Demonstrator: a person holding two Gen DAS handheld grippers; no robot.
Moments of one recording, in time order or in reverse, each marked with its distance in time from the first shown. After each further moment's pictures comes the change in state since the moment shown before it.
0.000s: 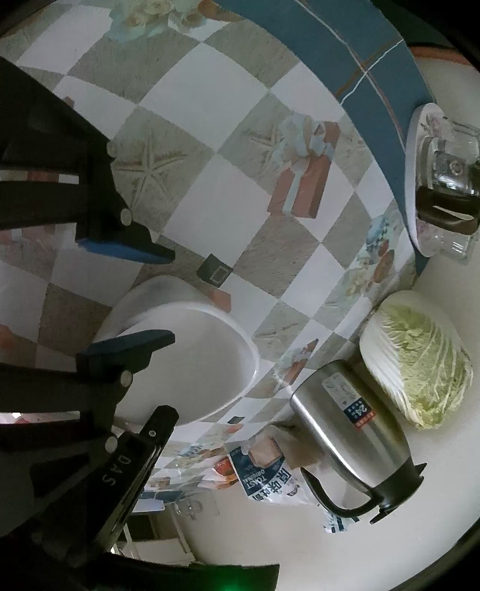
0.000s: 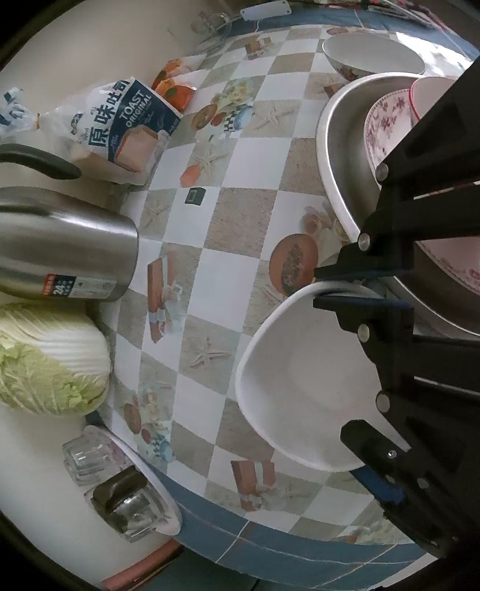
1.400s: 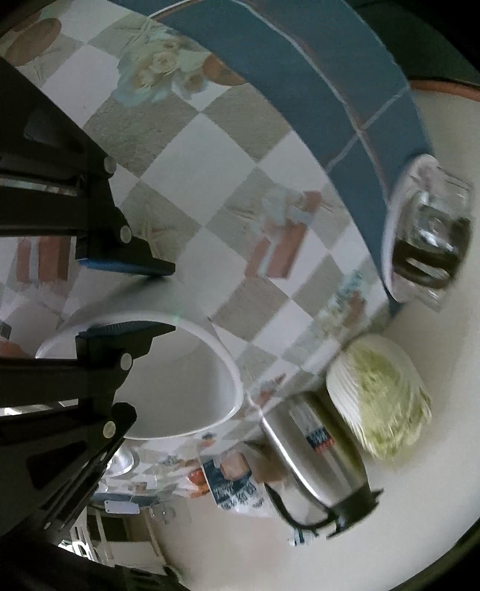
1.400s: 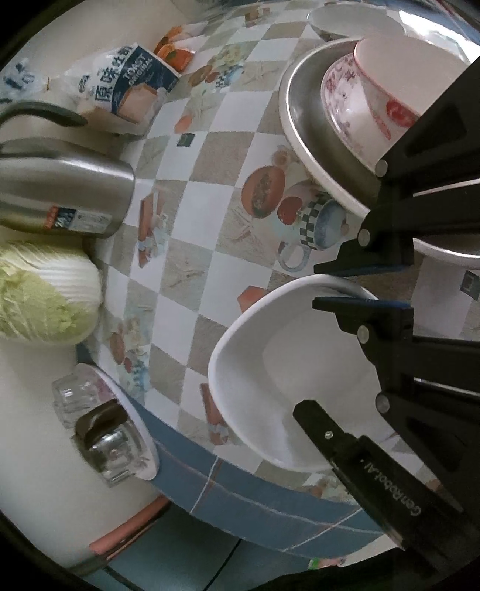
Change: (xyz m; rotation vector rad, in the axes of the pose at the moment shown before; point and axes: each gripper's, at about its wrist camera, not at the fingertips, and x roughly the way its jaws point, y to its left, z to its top) left arm -0.047 0.027 0.008 -0.083 -0.058 0.054; right arm -0.031 0.039 -0.027 -0.050 -0.005 0.161
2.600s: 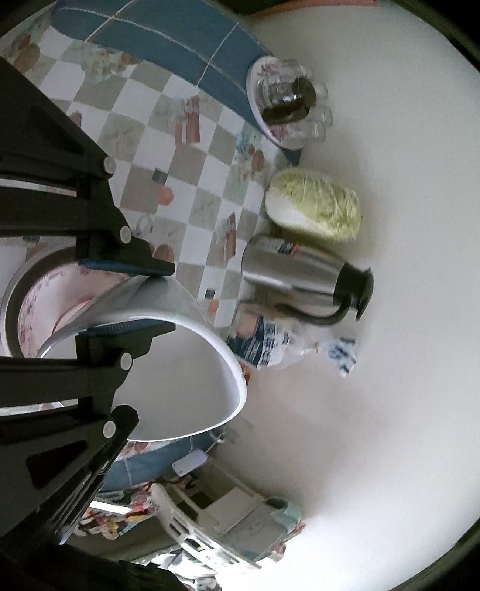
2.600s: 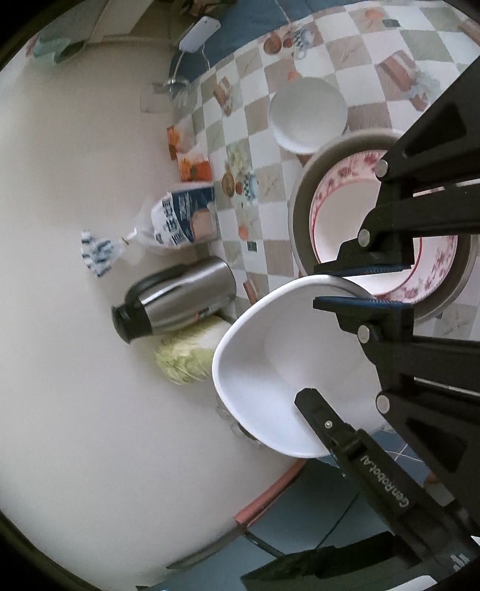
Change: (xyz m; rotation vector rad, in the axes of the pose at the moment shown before) left arm -0.111 -0.169 -0.083 0.492 -0.195 -0.141; right arm -0.179 -0.129 -0.100 0.320 -0.460 0.138
